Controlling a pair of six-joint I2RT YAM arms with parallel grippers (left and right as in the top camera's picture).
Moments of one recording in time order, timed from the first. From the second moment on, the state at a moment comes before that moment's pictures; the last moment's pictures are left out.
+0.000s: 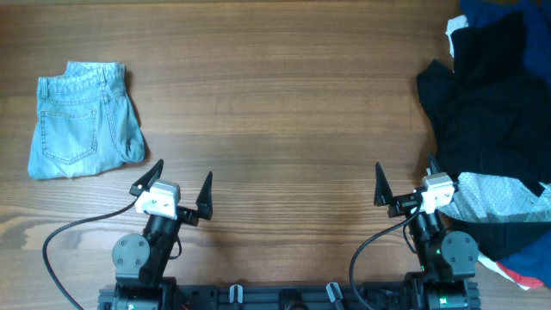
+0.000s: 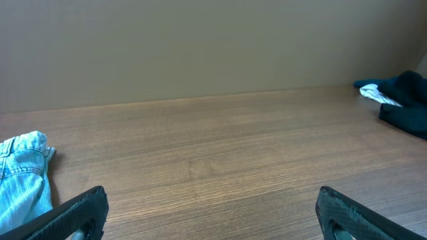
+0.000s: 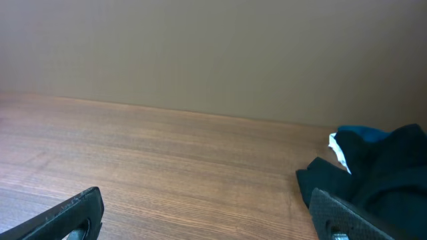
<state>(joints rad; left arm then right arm) -0.06 0.01 0.01 -0.06 0.21 -0.02 0.03 0.02 0.01 0.01 -0.15 -0.05</state>
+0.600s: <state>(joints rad) -0.06 0.01 0.01 -0.05 0.21 -0.20 0.03 0.10 0.05 -0.12 -0.07 0.01</state>
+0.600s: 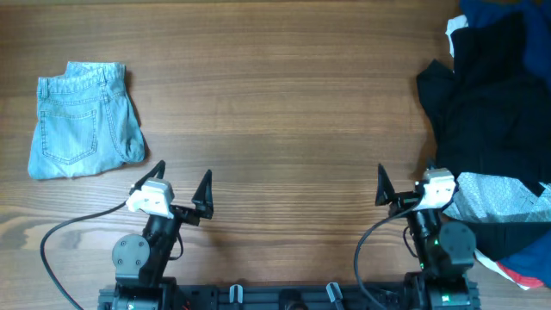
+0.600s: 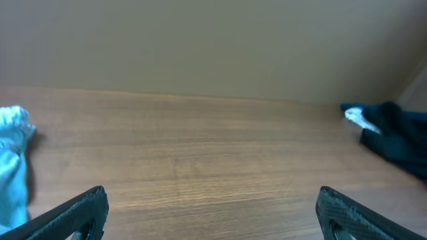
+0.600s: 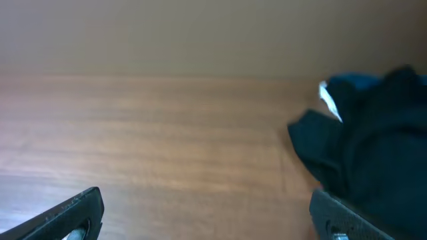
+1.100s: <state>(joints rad) -0.06 0.33 0.33 -0.35 0.22 -0.29 0.03 0.69 0.65 -0.59 0.05 0.05</state>
